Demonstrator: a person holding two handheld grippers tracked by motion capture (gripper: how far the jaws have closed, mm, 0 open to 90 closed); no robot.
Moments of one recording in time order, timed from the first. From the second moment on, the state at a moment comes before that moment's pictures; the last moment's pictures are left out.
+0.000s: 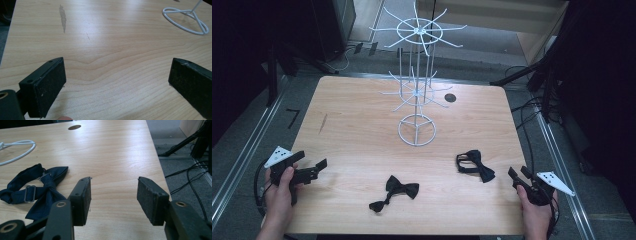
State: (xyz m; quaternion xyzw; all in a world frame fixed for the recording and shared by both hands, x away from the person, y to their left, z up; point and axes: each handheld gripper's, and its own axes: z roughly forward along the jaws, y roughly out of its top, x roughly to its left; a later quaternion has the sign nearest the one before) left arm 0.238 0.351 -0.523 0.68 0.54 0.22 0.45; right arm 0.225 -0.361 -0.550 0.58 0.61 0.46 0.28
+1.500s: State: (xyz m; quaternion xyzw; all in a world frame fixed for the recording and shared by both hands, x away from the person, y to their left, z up) left arm 0.239 0.349 -0.523 0.68 0.54 0.22 0.44; right arm 0.253 -0.298 -0.536 0.54 0.68 0.43 0.25
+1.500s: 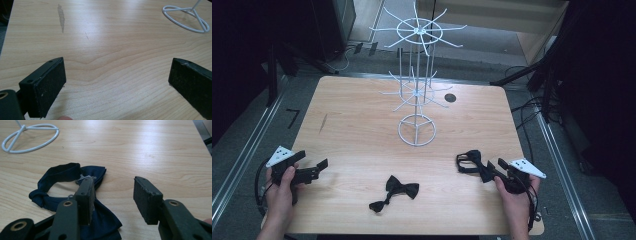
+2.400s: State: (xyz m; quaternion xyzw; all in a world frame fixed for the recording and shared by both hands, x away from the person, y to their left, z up) left arm 0.239 0.349 -0.522 0.68 0.54 0.22 0.44; right arm 0.266 -0.280 -0.536 0.53 0.69 0.43 0.23
